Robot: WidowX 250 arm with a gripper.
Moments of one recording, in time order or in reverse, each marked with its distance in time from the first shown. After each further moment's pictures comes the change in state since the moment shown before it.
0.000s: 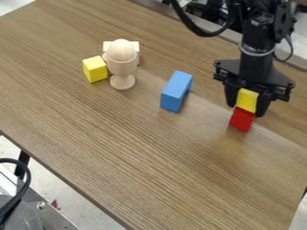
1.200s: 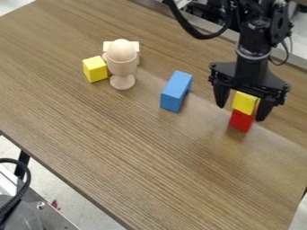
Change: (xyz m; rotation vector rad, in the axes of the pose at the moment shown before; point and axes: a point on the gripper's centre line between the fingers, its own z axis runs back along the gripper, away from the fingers) arm -0.005 0.004 -0.001 0.026 0.020 0.016
